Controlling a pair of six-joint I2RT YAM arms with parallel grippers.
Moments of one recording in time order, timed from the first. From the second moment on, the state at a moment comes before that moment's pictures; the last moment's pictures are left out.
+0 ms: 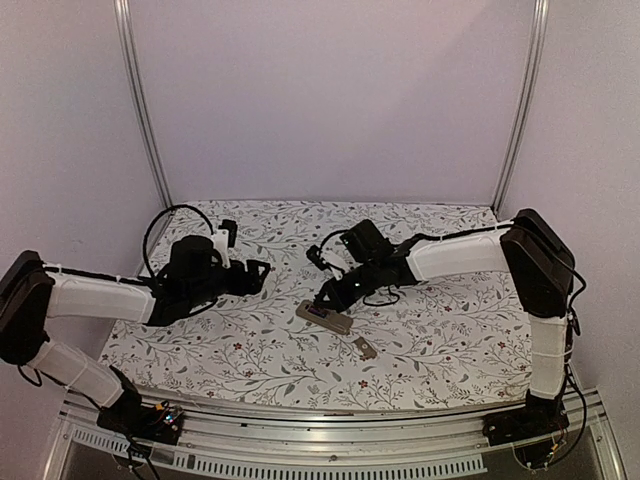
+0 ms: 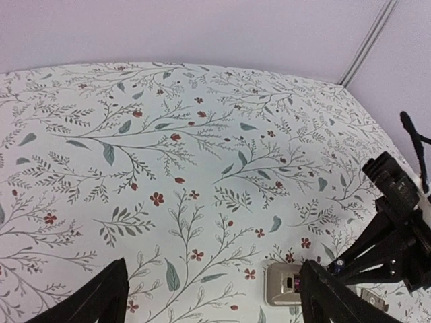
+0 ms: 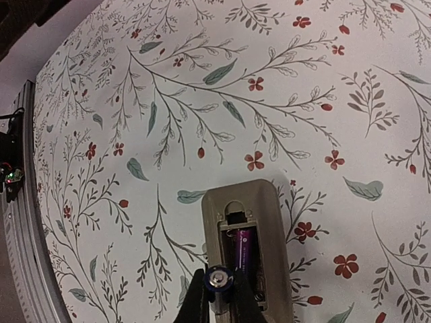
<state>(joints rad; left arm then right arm) -0.64 1.36 0.56 0.42 -0.13 -0.36 0.85 2.04 1.36 -0.15 -0.37 0.15</state>
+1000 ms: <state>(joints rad) -0.63 1.61 0.64 0.38 -0.09 -0.40 0.87 2.14 1.46 -0.24 -0.27 0.04</state>
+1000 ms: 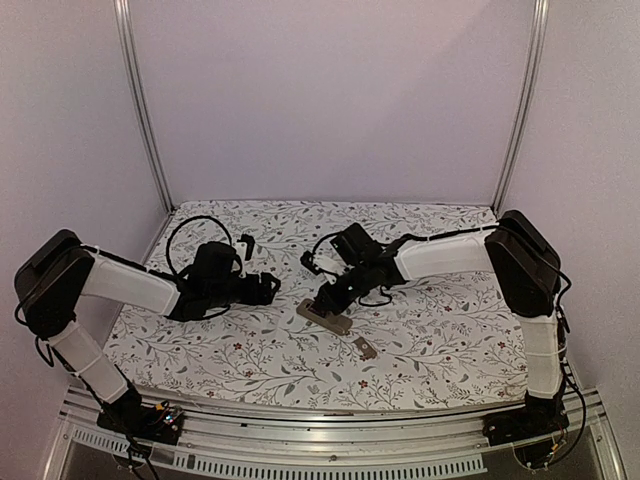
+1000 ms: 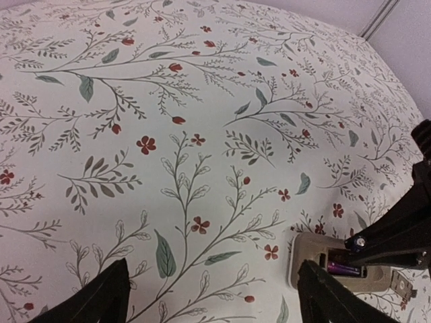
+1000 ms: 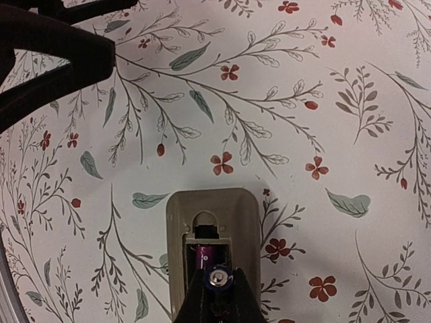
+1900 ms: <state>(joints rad) -0.63 1.77 0.72 0.55 0.30 -0.17 0.88 2.19 1.58 -0.40 -0.21 -0.07</state>
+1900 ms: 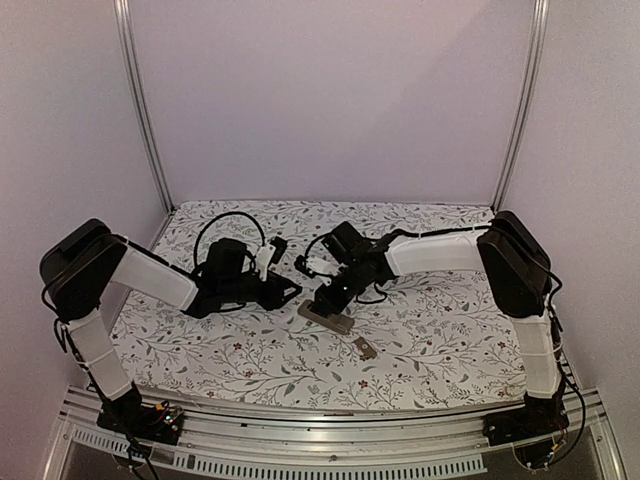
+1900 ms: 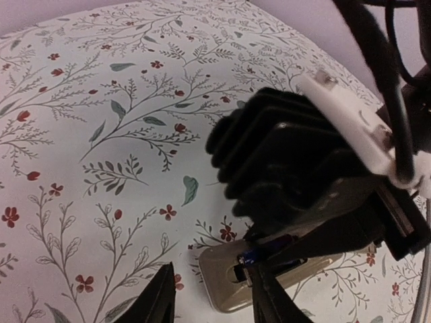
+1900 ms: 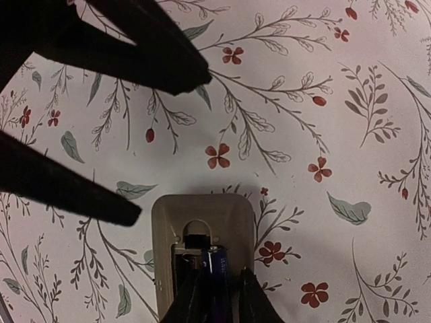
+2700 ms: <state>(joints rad) -0.63 1.79 0.73 0.56 0.36 -0.09 0.88 2.16 1.58 -0.41 -0.25 -0.05</state>
